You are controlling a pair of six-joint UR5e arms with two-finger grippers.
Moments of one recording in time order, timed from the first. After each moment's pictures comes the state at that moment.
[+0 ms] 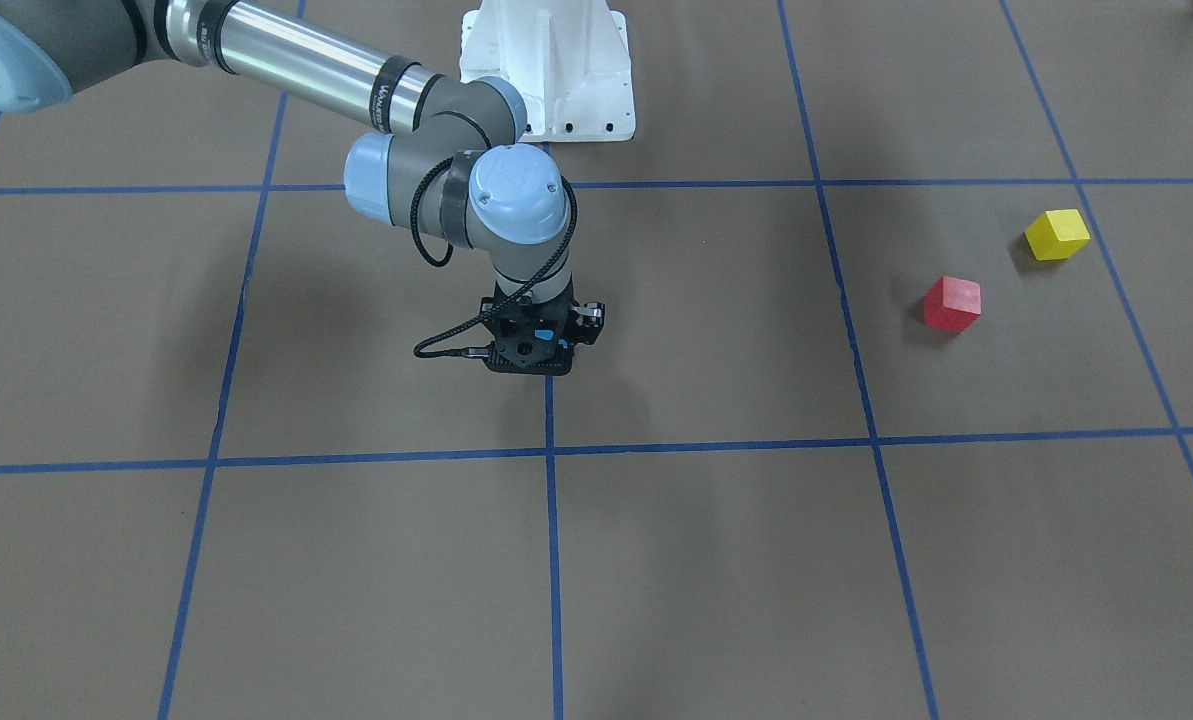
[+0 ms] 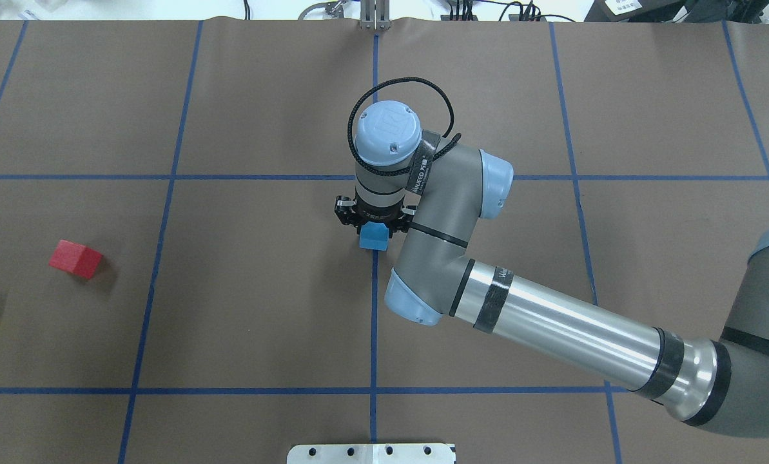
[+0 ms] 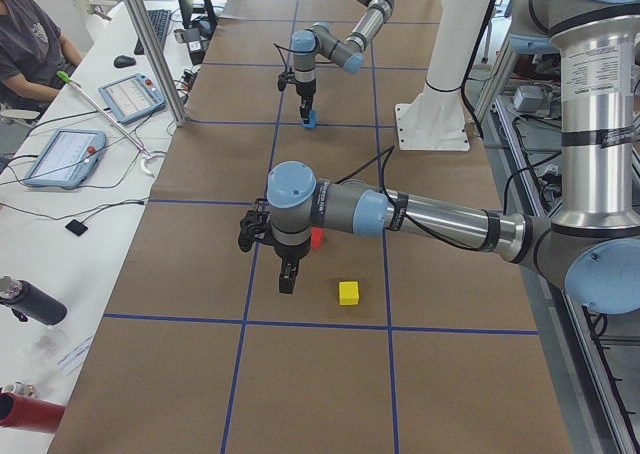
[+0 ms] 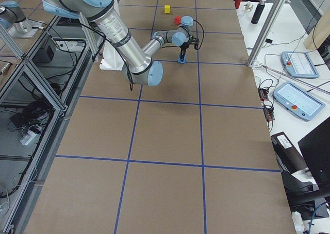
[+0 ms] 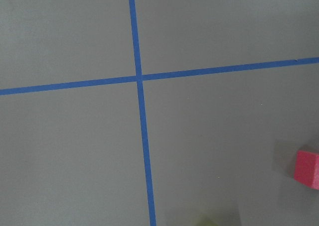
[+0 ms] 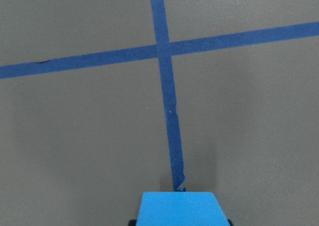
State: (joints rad) left arm -1.51 -1.45 -1.88 -1.54 -2.34 -0.06; right arm 0.54 -0.67 1.29 -1.43 1.98 1.31
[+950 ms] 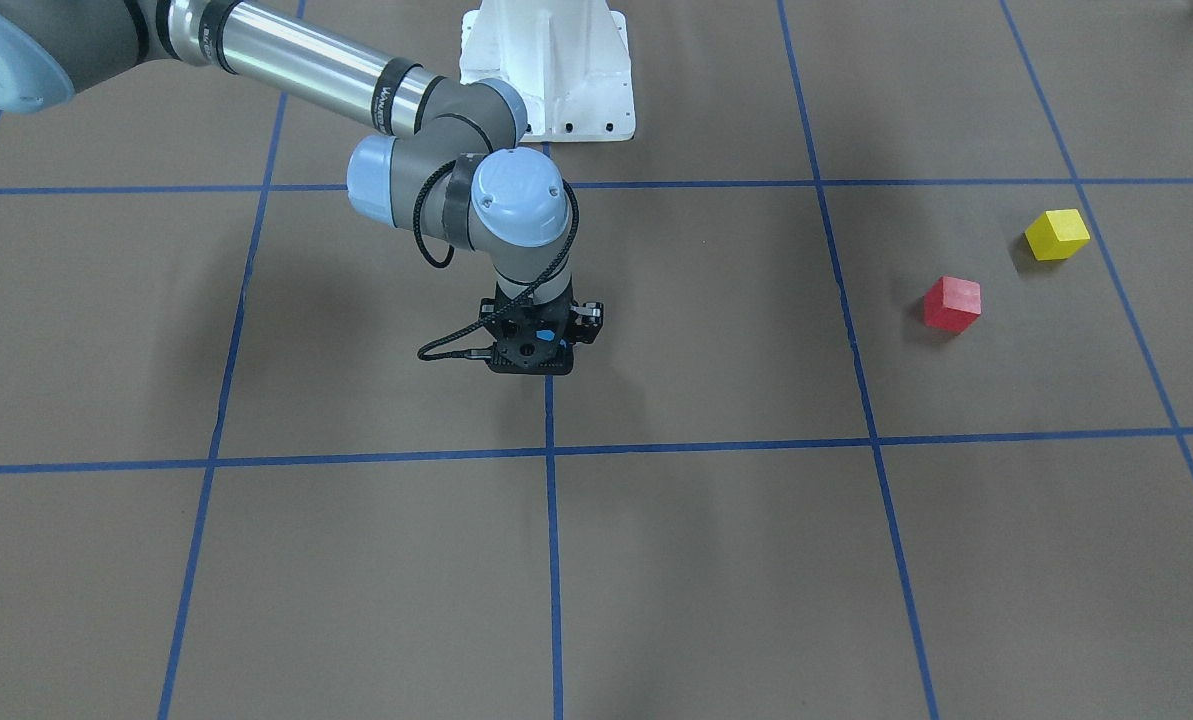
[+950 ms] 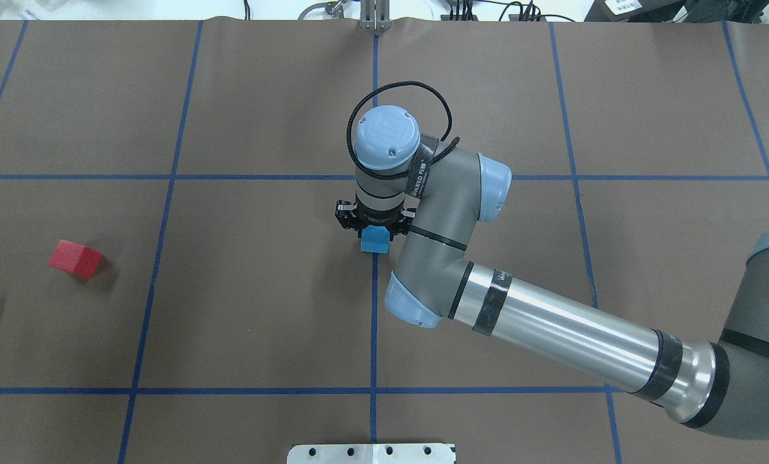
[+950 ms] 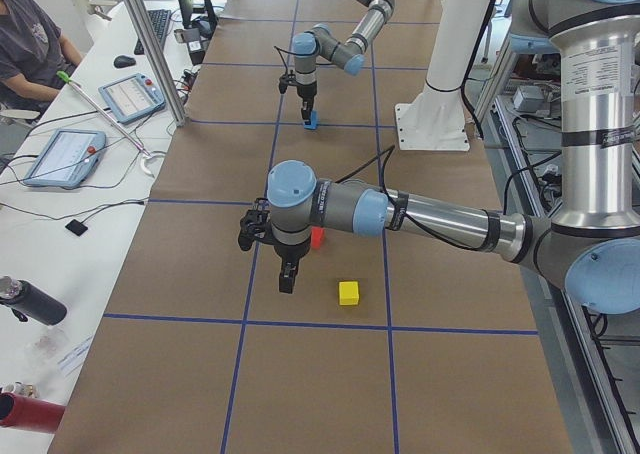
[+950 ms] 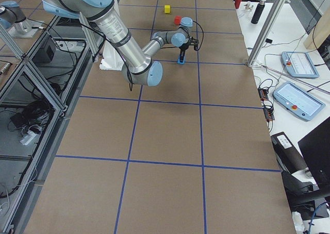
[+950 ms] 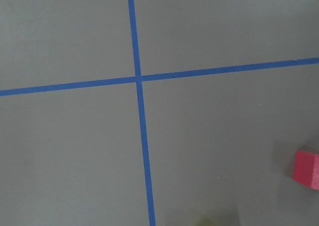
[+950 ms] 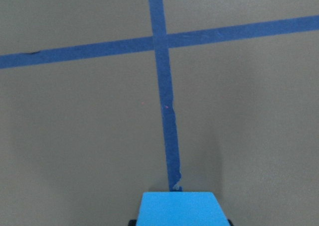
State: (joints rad) left arm -1.51 -1.45 -1.89 -1.54 -2.34 -0.06; right arm 0.54 -0.67 1.28 -1.43 1.97 1.29
